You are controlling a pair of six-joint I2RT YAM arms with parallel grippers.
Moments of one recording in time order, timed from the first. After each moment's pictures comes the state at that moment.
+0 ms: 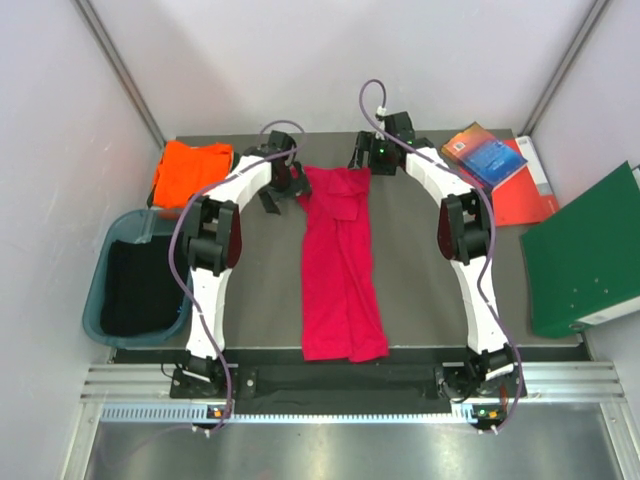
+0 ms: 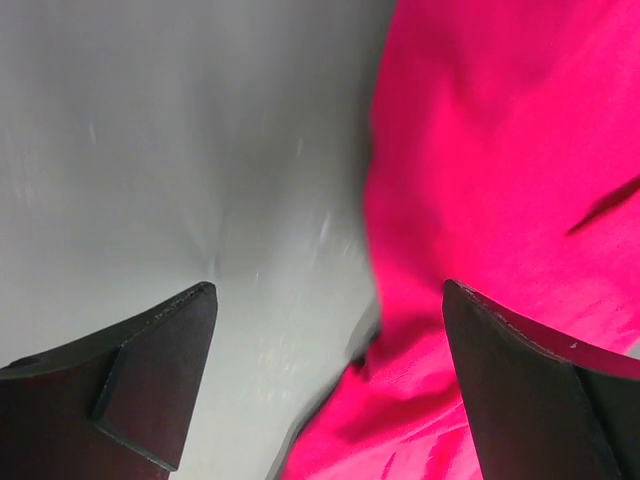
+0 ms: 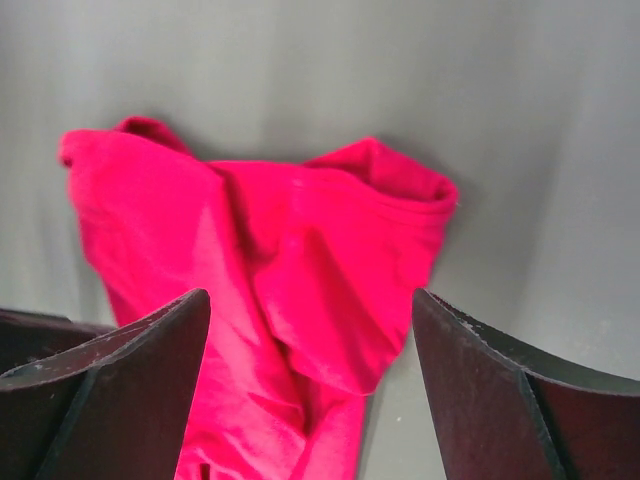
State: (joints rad) left arm -0.30 2.28 1.94 -0.83 -0.03 -0.69; right arm 0.32 2.45 2.20 -0.48 -0.29 0.39
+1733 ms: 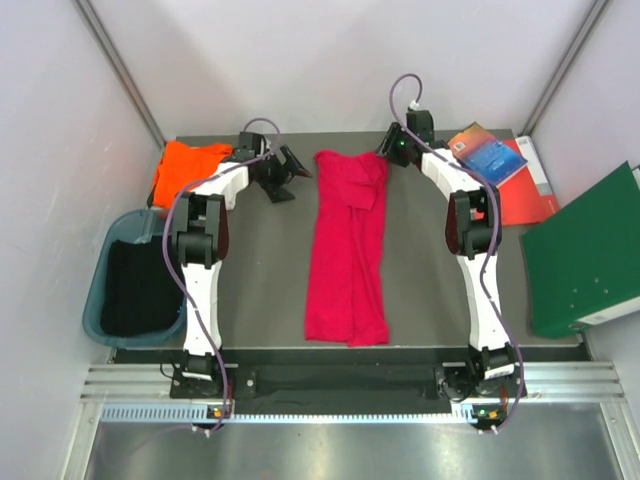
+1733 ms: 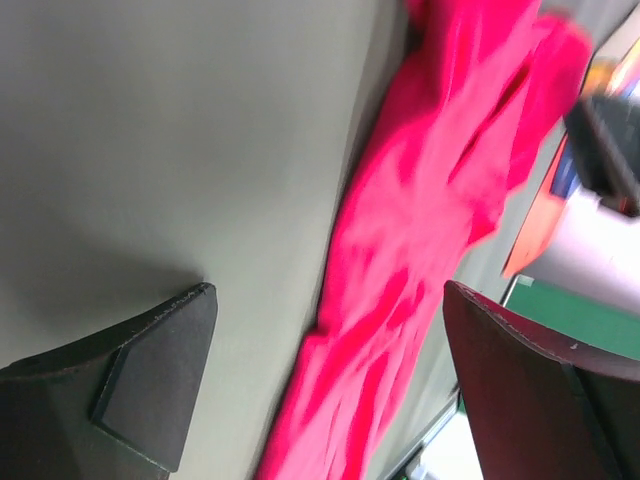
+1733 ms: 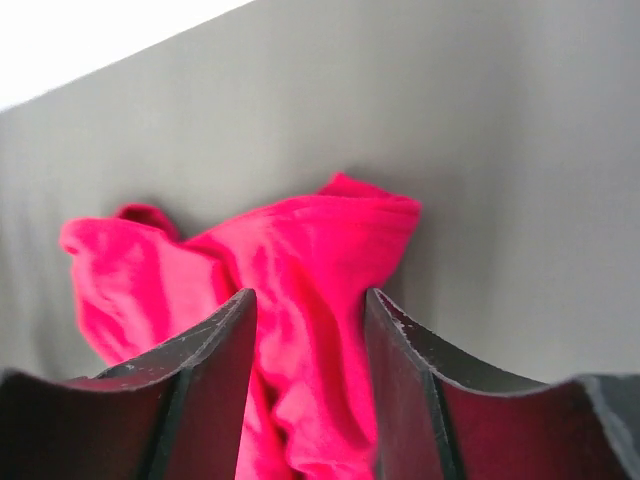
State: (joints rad) left arm -0.13 2.37 1.90 -0.37 0.56 -0.81; right arm 0.21 2.53 2.22 -0.30 -0.19 0.58
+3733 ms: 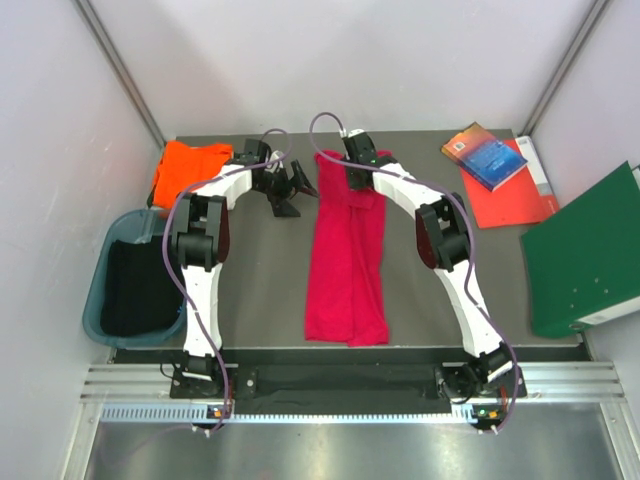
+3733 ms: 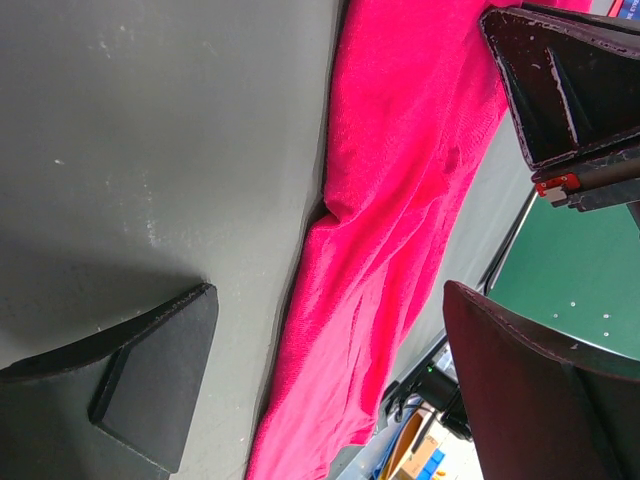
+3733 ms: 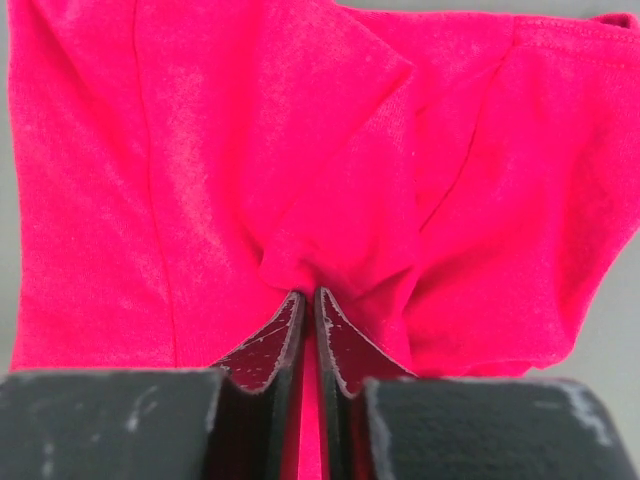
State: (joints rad) left arm -0.16 2.32 1.82 -0.55 0.72 -0.62; right arm 0.49 2.50 2.15 -0.46 0.18 0.13
